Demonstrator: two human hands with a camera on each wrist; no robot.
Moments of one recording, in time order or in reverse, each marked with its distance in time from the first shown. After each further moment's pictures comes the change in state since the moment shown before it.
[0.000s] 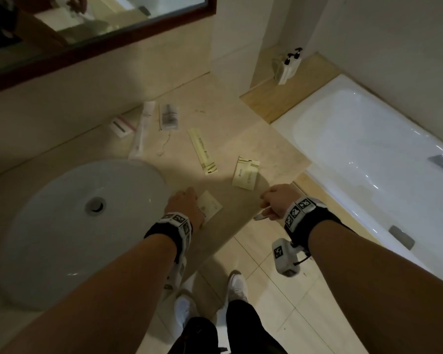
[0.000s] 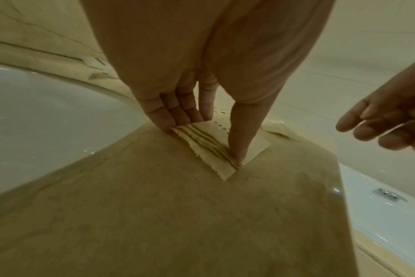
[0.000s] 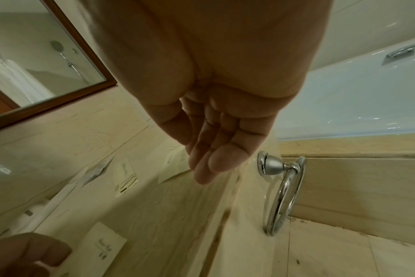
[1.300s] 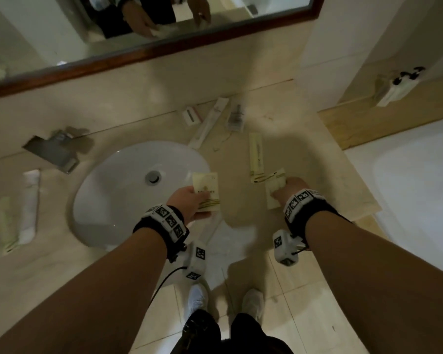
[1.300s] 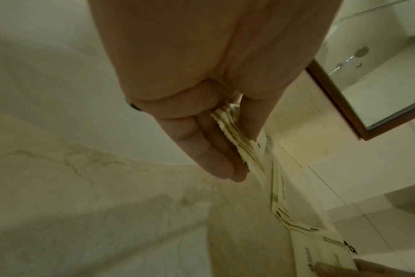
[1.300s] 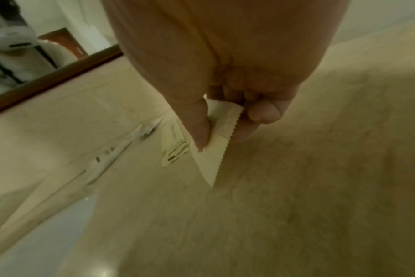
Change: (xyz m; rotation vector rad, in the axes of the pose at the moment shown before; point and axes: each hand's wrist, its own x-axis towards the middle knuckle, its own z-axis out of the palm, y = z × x) left_hand -0.030 -0.037 -0.030 -1.346 0.157 -0.484; right_hand 0.082 -0.077 0.043 -0.556 -0.100 -0.279
